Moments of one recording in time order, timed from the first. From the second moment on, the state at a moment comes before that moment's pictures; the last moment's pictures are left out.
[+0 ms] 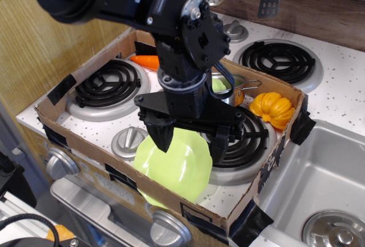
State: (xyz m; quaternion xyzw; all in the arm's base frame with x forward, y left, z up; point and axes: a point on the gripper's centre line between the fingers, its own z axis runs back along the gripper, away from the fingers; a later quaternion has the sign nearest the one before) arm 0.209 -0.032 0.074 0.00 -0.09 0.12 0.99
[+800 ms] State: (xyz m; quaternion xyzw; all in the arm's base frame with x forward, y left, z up) arm 0.216 -0.023 0.094 0.02 -0.06 0.13 0.99
